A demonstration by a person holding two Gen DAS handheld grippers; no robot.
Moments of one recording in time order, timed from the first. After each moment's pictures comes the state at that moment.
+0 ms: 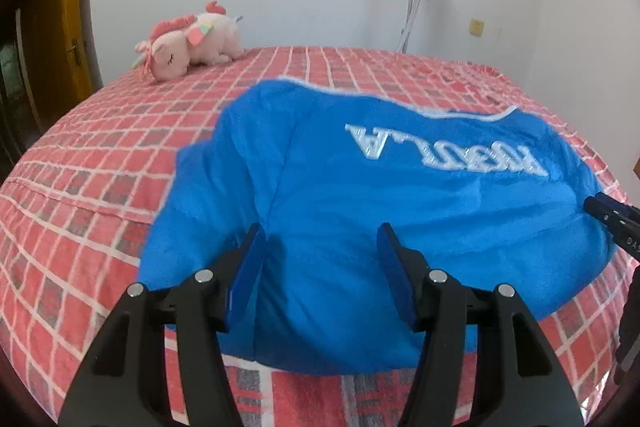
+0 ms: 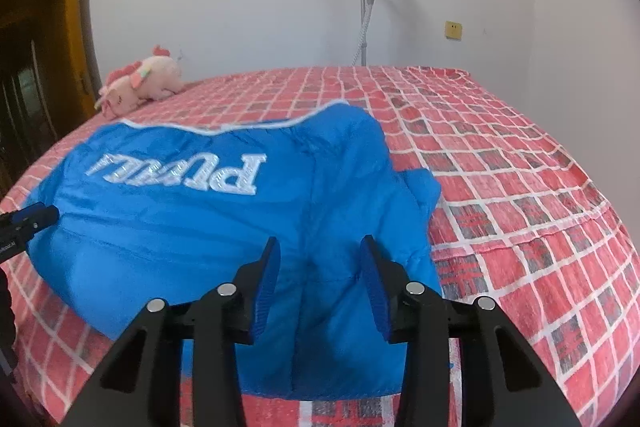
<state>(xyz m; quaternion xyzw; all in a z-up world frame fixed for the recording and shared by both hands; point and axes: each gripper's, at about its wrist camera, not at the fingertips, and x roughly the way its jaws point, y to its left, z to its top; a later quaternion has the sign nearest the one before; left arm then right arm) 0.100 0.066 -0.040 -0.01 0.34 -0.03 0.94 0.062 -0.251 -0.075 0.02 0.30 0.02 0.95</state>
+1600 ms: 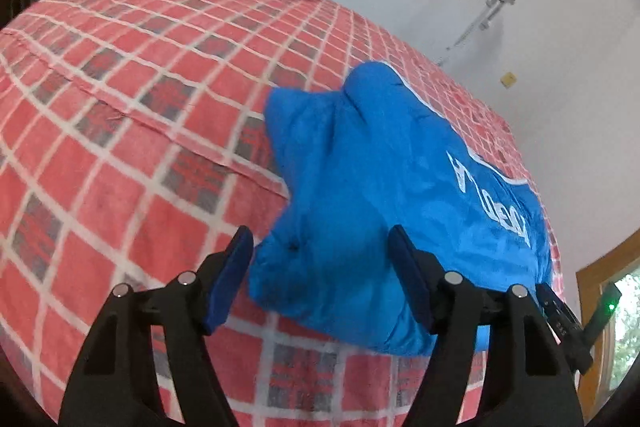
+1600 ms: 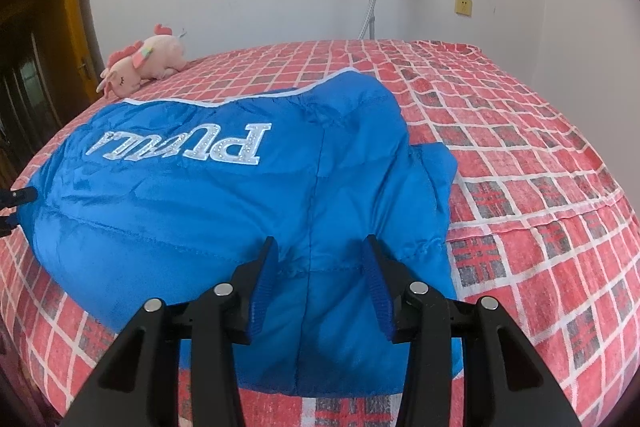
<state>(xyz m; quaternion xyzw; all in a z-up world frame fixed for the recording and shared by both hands) 0.121 0.181 -0.052 -0.24 0.43 -0.05 0.87 0.070 -0.247 -0.083 0.03 0.34 0.03 0.94</state>
